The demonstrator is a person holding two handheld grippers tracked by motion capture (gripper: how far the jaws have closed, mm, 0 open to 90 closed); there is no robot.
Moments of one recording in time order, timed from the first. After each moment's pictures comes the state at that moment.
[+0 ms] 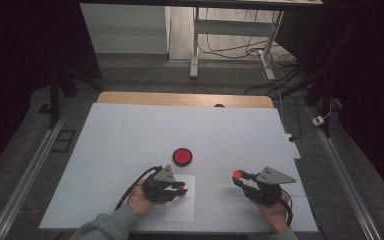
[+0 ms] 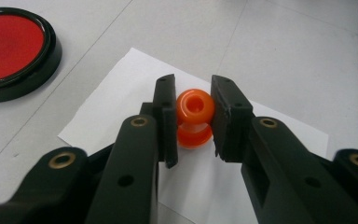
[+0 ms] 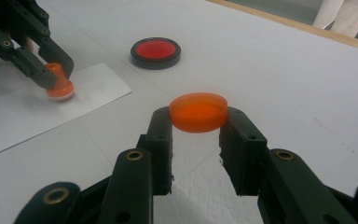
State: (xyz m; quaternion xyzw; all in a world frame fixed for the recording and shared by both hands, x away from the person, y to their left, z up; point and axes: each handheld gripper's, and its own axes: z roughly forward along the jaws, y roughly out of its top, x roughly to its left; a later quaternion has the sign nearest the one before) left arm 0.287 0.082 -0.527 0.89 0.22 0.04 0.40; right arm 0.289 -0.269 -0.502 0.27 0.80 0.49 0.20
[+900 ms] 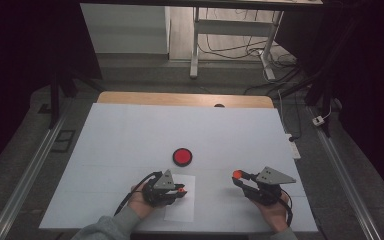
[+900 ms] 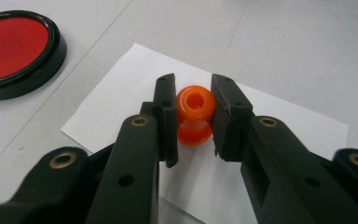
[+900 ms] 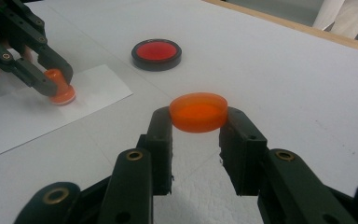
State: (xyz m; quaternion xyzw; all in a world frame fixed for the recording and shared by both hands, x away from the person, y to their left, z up) left arm 0.275 0.080 -0.535 0.89 0.21 0.09 0.40; right arm 0.289 -0.269 -0.501 0.27 0.80 0.49 0.20
